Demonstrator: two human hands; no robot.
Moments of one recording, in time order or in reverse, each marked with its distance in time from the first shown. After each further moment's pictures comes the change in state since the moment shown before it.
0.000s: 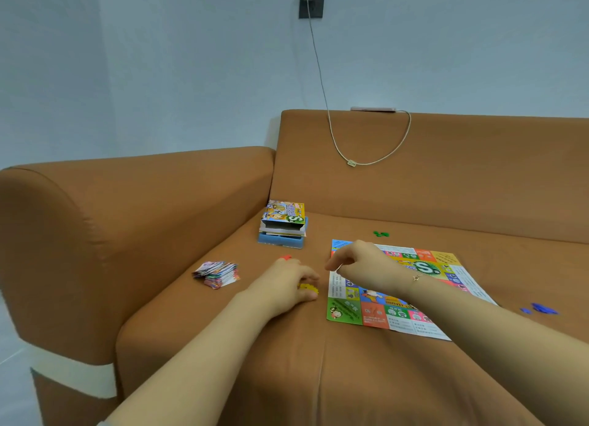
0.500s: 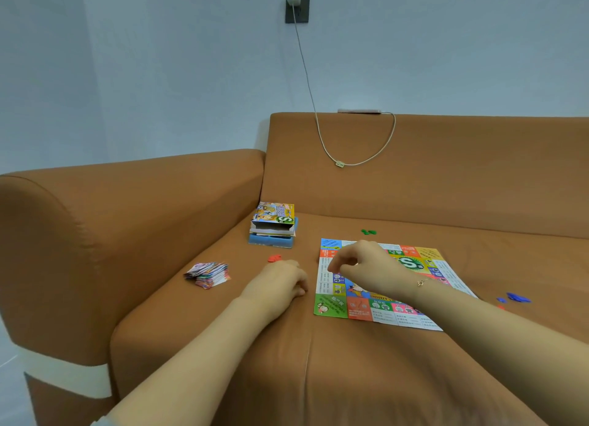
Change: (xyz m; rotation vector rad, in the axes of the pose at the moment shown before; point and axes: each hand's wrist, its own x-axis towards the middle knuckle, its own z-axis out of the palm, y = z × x) left_hand -0.005 0.015 0.001 0.184 0.066 0.084; right_hand -0.032 0.005 -0.012 0.030 0.078 -0.032
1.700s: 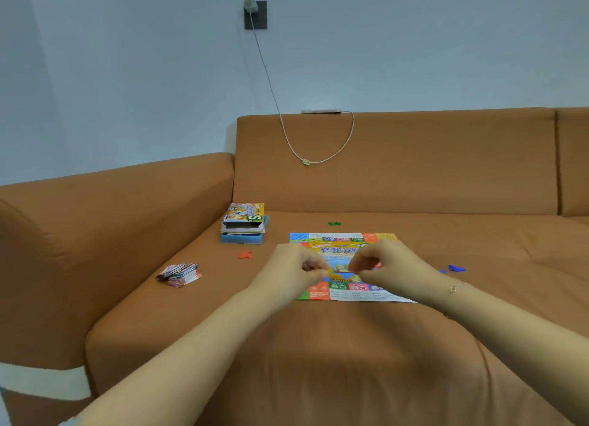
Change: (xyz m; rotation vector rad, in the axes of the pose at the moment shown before) left_hand -0.025 0.099 -0.035 -0.516 0.147 0.048; right_hand -0.087 0.032 -0.044 -0.037 0.096 0.074
